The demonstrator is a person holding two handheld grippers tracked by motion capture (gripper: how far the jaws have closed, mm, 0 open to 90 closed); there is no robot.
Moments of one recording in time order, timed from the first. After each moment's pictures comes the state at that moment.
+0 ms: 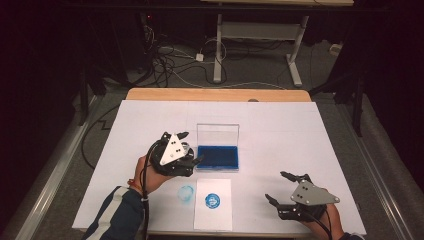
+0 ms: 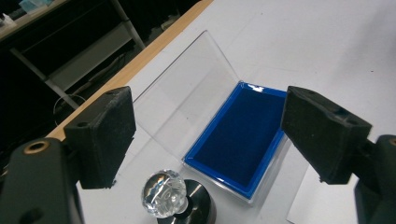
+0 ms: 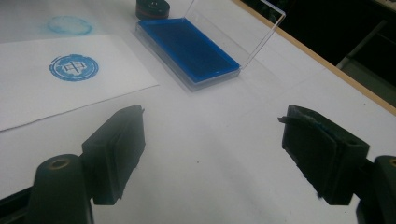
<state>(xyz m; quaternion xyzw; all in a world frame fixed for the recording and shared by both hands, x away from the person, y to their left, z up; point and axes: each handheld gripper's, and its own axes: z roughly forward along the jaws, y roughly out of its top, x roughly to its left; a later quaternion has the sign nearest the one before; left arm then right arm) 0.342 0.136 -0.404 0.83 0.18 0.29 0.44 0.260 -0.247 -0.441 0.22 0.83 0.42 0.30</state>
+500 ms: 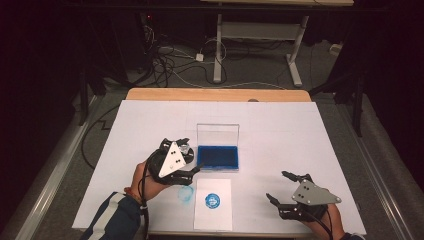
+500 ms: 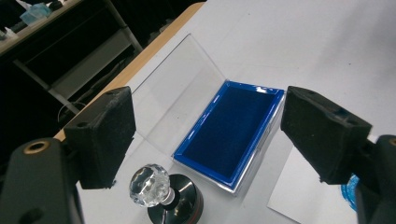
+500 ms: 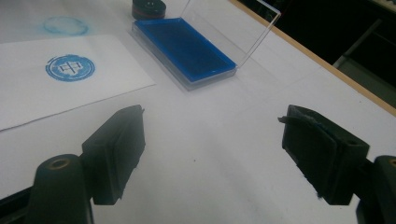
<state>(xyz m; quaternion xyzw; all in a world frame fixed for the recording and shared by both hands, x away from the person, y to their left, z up) 0.319 0.135 -0.405 0.83 0.16 0.30 0.43 0.260 -0.249 -0.441 0.22 0.83 0.42 0.31</state>
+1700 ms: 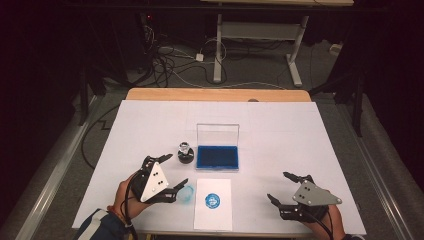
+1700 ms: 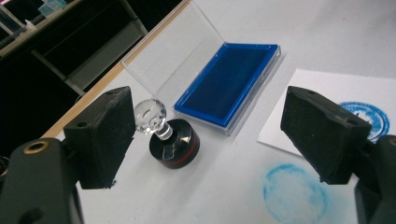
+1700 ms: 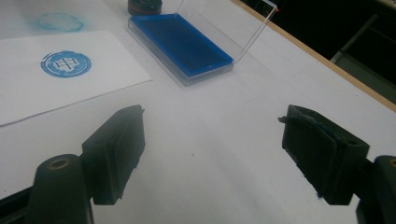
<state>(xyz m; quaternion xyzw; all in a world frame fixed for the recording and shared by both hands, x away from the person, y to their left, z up) 0.282 0.173 -0.434 0.83 0.17 0.33 0.41 0.258 -0.251 -0.443 0.23 0.82 0.41 0.31</state>
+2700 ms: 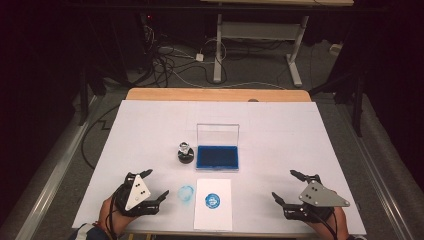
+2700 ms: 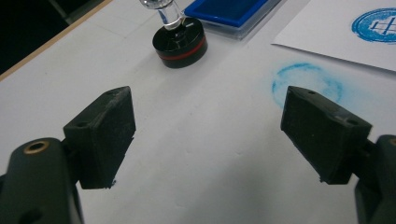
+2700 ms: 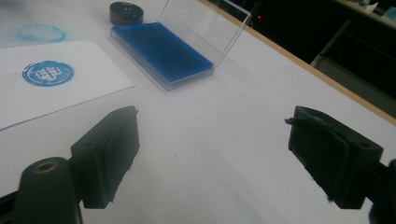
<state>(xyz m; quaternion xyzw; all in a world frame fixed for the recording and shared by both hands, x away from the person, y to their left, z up) 0.267 0.217 -0.480 0.84 0.26 0.30 0.38 0.255 -0.261 -0.440 0.25 0.81 0.42 0.33</state>
